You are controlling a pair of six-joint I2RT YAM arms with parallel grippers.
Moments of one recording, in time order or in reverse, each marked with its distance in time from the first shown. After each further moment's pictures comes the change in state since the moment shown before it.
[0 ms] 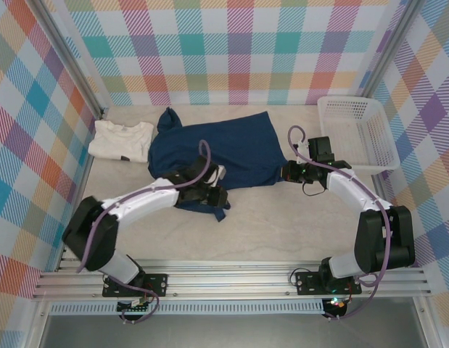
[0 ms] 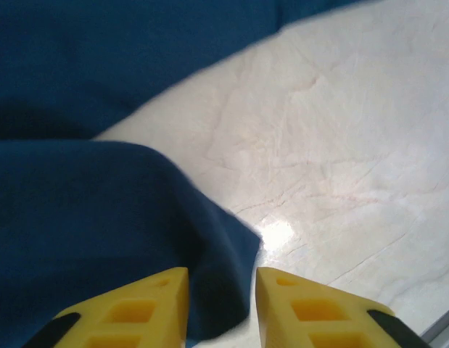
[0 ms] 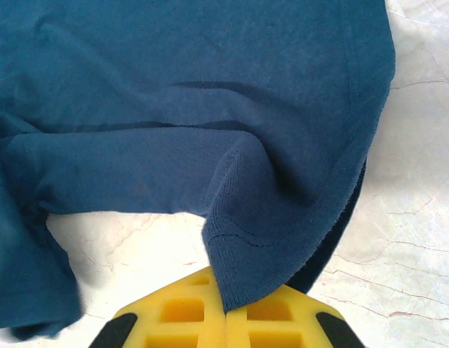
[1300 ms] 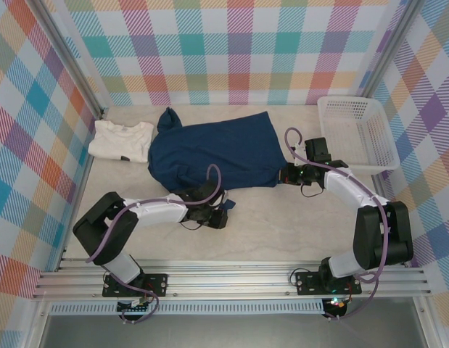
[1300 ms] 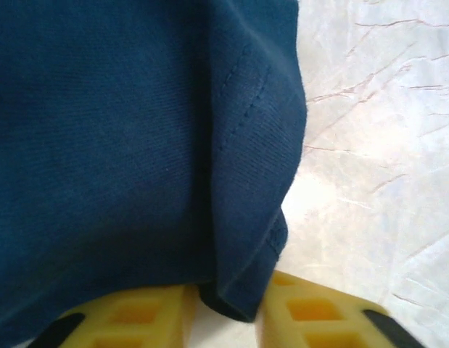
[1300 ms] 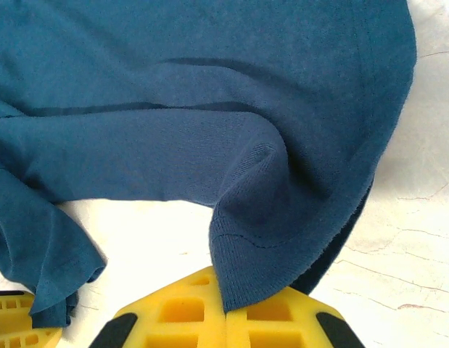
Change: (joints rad) left arm -0.095 0.054 -0.217 0.174 -0.049 -0.049; right arm 0.014 0.032 0.000 -0.018 0.003 -0.003
